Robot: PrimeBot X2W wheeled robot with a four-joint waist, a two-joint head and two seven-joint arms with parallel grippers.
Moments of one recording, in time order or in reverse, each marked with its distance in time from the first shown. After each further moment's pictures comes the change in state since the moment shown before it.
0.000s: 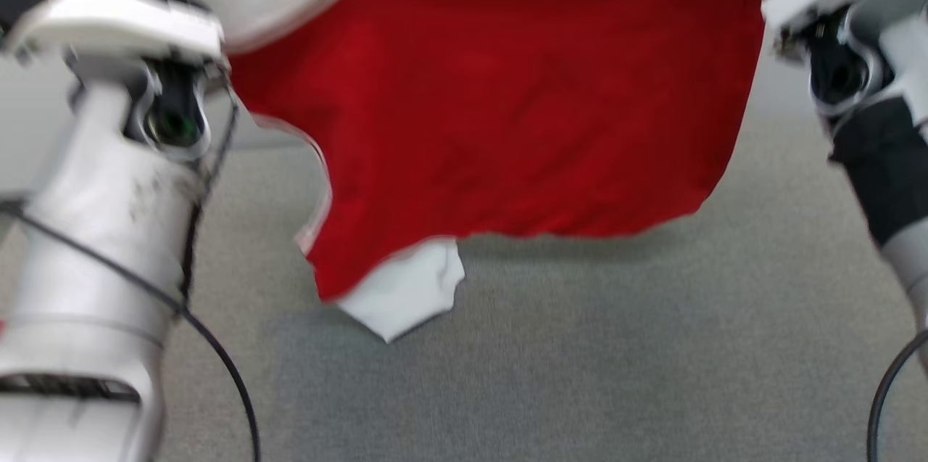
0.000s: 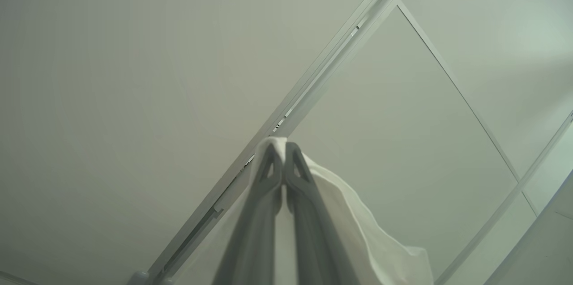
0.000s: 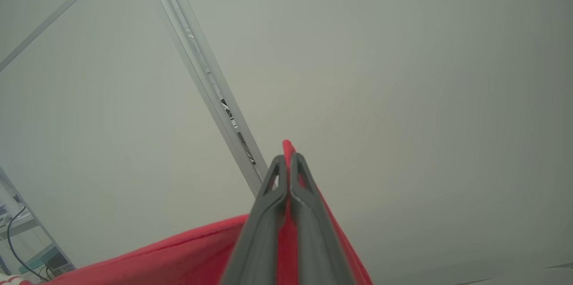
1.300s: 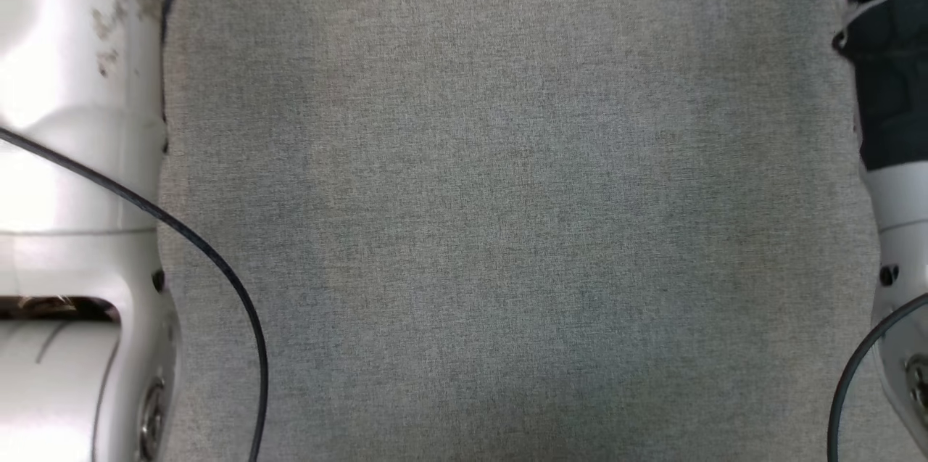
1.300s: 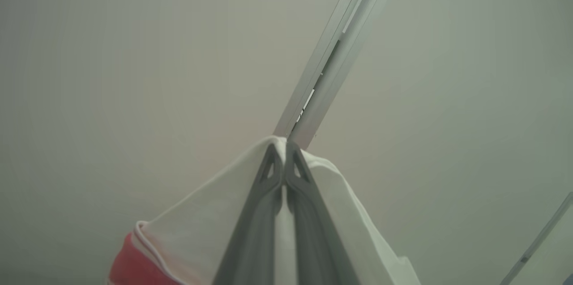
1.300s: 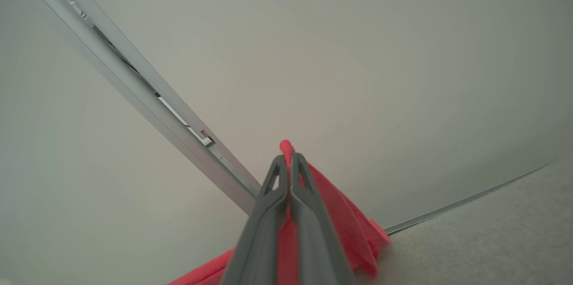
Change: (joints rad) left arm -0.298 -0.071 0.166 -0.295 0.492 -0.029 -0.045; right arm -0.111 0.132 -0.423 -0.265 -0.263 0.000 -0.116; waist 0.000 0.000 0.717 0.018
